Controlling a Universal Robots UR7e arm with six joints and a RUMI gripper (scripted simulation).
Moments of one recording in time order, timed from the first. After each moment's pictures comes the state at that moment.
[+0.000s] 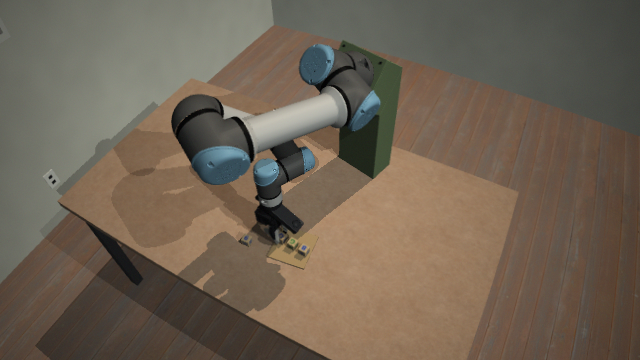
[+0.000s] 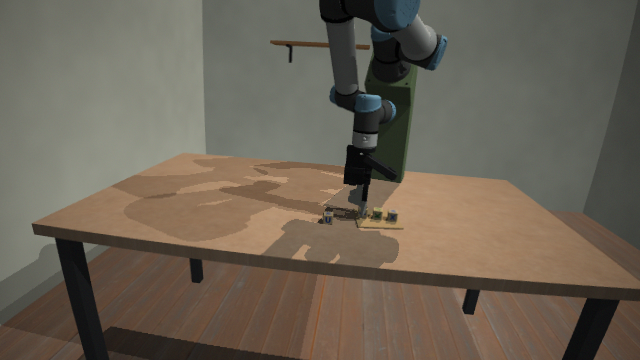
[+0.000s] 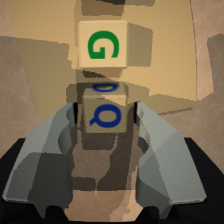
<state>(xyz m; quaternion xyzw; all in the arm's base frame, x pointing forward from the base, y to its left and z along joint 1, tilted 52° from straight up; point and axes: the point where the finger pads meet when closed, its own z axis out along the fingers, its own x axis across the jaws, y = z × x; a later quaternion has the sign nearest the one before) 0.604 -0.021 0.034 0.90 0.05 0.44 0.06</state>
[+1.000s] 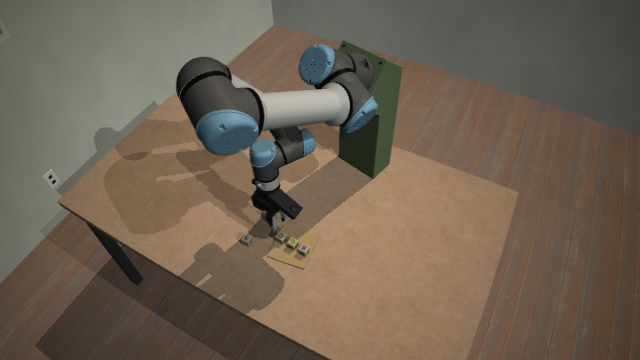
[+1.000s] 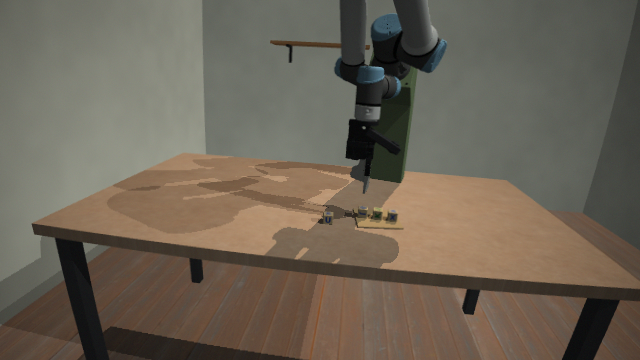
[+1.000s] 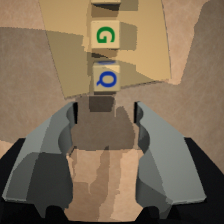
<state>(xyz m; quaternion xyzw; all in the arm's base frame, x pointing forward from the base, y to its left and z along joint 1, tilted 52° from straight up) 0.541 -0.016 0.084 0.90 0.05 0.44 0.06</state>
